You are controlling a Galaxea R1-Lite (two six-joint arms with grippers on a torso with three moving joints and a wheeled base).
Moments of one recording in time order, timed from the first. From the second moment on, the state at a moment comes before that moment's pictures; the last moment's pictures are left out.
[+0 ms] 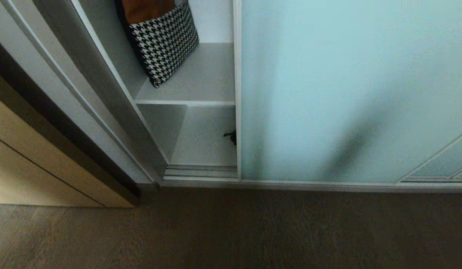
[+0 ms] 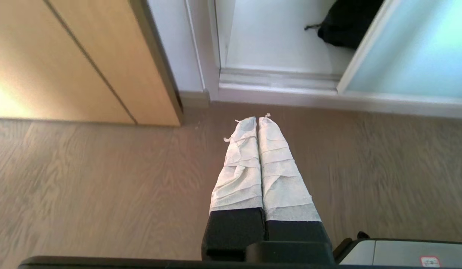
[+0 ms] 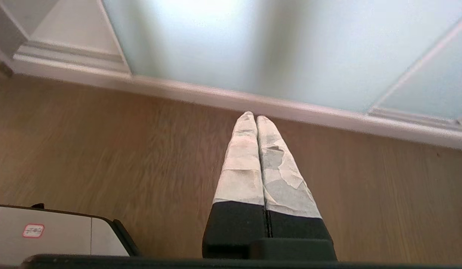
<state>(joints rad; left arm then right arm) 0.02 0.00 0.00 0.00 0.00 0.00 0.00 0.00 0.00 0.00 0.04 -0.08</state>
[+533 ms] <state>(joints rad) 0.02 0.00 0.00 0.00 0.00 0.00 0.00 0.00 0.00 0.00 0.04 -0.08</state>
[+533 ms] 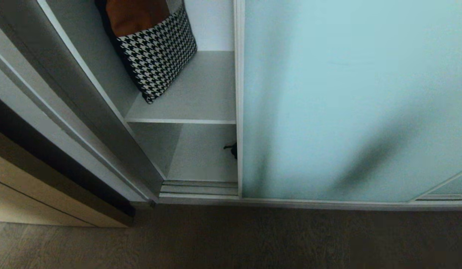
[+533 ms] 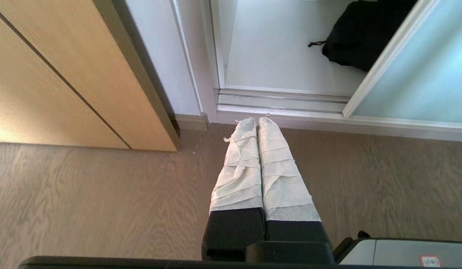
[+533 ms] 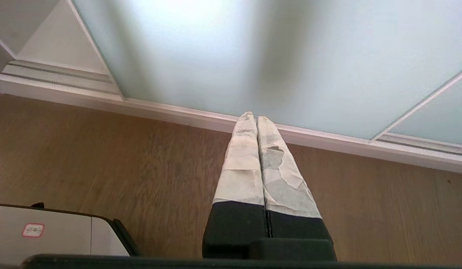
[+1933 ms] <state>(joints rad) -0.05 1.07 -1.54 0.12 -0.34 -0.18 0.00 0.00 0.00 0.00 0.04 -0.08</state>
